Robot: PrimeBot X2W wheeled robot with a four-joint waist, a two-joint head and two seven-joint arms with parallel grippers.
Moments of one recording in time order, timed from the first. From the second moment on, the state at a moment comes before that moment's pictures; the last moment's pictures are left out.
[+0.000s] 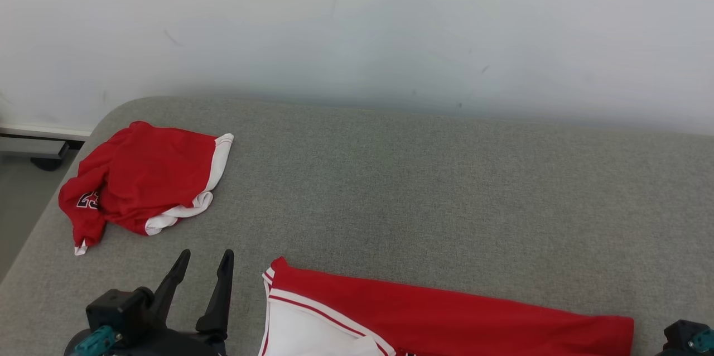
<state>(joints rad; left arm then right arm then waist) -0.10 0.43 -0.56 -0.04 -0.63 0.26 -0.12 0.15 -0.05 -0.36 0.18 0.21 0.13 0.75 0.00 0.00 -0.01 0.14</state>
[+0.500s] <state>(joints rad) -0.11 0.43 -0.57 -0.04 -0.63 0.26 -0.12 0.09 -0.05 -0.37 0.24 0.24 0.13 0.73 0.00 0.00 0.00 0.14</state>
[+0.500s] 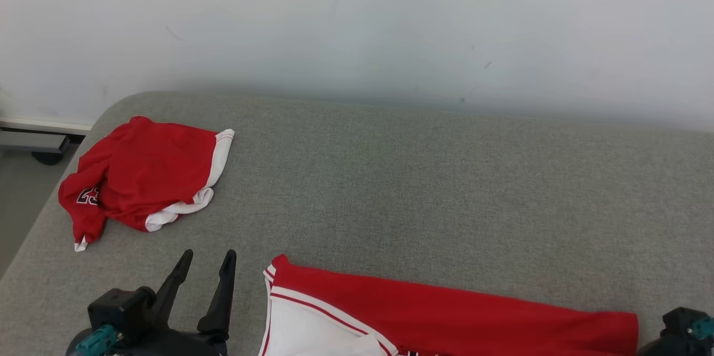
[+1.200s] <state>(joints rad) -0.13 0.44 -0.58 -0.05 -0.63 0.25 -0.12 -0.05 -0.05 -0.76 -0.02 -0.04 0.13 0.88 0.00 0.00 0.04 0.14</state>
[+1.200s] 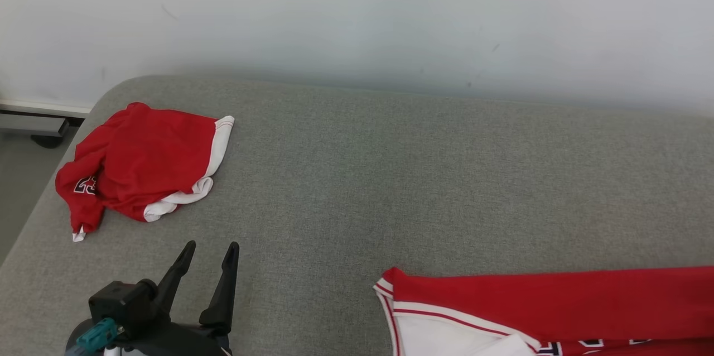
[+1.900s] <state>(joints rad) -0.13 0.44 -0.58 -0.04 -0.64 0.26 -0.13 0.04 -0.05 -0.36 -0.20 0.15 0.13 1.05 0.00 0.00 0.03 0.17</state>
